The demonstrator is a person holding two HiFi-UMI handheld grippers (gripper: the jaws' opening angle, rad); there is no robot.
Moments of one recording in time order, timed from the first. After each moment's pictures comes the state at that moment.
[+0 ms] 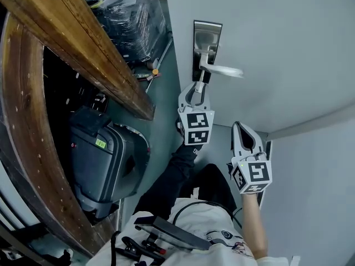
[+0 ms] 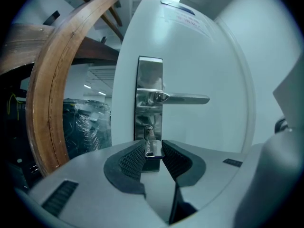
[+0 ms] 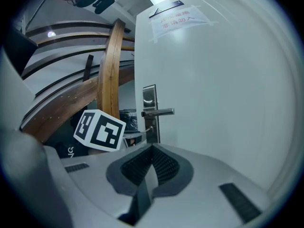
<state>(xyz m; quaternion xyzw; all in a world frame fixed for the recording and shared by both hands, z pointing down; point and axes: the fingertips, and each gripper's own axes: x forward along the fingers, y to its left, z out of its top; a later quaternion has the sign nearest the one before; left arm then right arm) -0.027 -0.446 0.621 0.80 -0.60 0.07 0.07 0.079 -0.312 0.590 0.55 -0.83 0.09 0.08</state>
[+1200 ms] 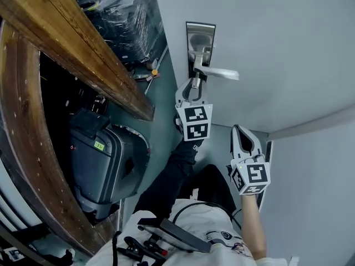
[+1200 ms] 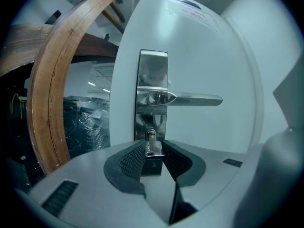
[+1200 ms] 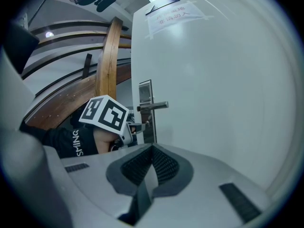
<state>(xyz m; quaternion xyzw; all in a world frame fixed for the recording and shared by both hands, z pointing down) -0.024 -0.469 0.619 0.78 -0.61 0.08 0.09 0.095 -0.317 0.611 0.55 -0.83 0.11 0.09</state>
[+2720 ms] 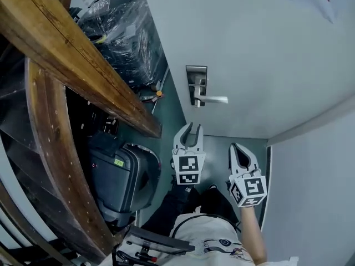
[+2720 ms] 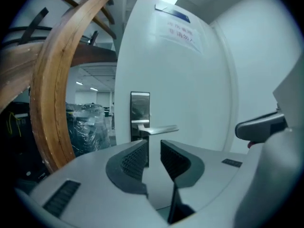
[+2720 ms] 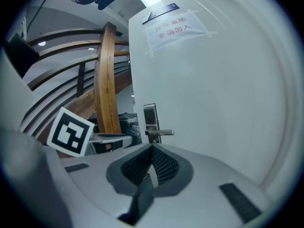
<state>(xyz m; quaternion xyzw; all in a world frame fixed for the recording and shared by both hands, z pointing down) -0.034 -0.361 0.531 0.82 -0.55 0.11 0.08 0.085 -0.280 0.508 0.57 -0.81 0.14 0.07</state>
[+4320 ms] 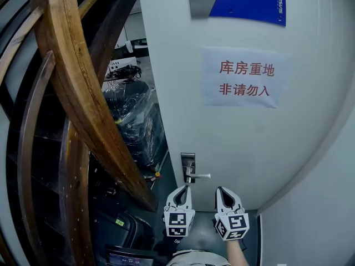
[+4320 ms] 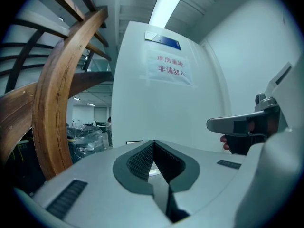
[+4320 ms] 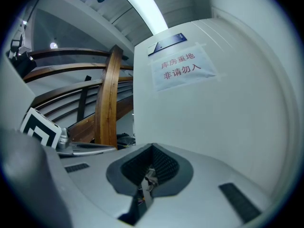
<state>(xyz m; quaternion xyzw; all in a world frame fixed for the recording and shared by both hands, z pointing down) -0.026 -0.331 0.380 0.84 -0.55 0.06 0.01 0.092 -0.300 0.360 0.58 -0.81 0.05 -0.02</state>
